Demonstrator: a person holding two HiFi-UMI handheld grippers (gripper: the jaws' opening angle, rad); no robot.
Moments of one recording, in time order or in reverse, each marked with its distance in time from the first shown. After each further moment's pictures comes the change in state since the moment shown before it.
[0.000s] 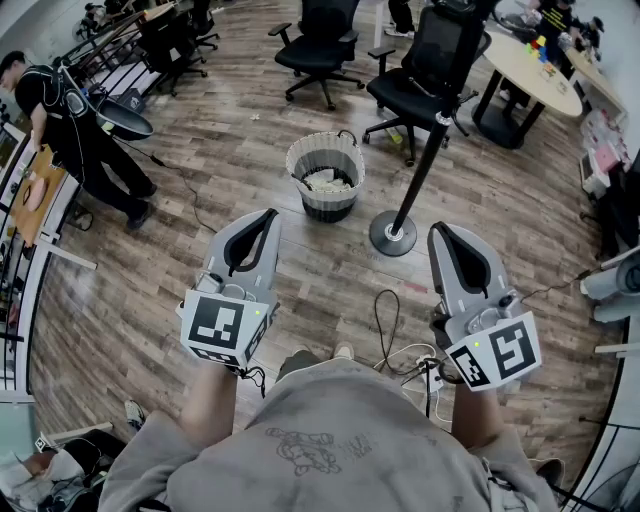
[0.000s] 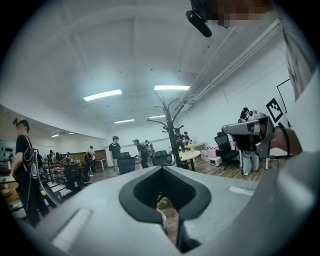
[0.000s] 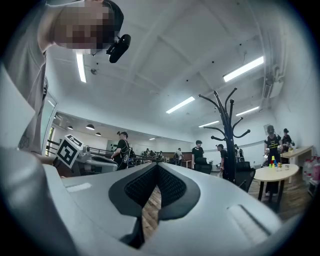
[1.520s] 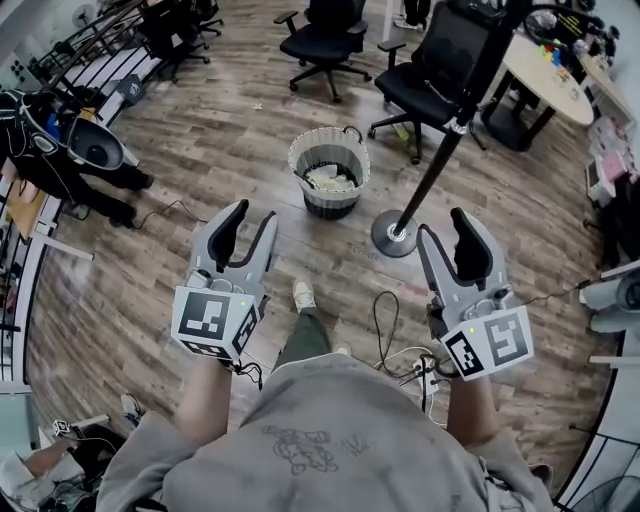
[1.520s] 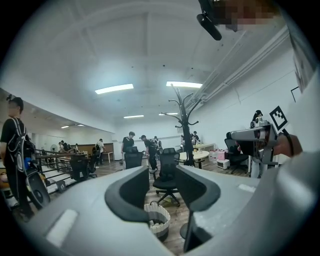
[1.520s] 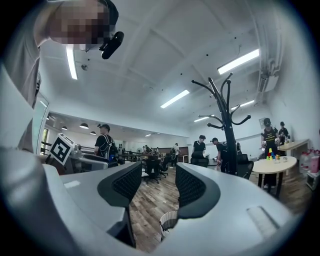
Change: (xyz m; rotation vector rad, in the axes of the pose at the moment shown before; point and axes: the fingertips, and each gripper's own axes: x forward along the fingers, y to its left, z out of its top) left arm 0.042 0.055 -0.033 -0.089 0.032 0.084; right arm 0.062 -0.047 -0.039 0.053 0.048 -0.044
